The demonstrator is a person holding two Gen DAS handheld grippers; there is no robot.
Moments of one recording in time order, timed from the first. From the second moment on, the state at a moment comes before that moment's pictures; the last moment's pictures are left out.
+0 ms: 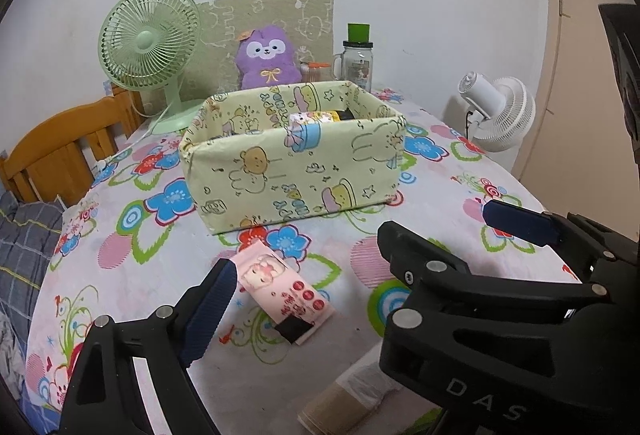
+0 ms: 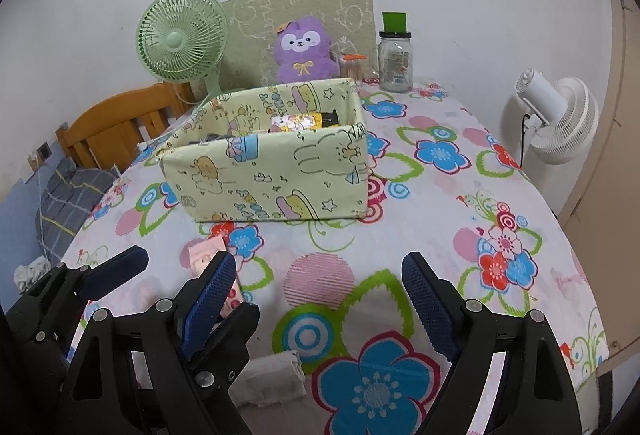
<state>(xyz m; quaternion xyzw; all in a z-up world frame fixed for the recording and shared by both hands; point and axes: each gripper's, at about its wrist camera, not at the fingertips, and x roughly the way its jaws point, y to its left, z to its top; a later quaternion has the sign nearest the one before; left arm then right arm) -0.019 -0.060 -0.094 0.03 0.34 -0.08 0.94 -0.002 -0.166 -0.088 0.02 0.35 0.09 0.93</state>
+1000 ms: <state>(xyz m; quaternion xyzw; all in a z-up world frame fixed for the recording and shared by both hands) -0.036 -0.081 -0.131 0.05 0.37 -0.12 0.92 -0.015 -0.178 -0.126 0.02 0.39 0.07 0.92</state>
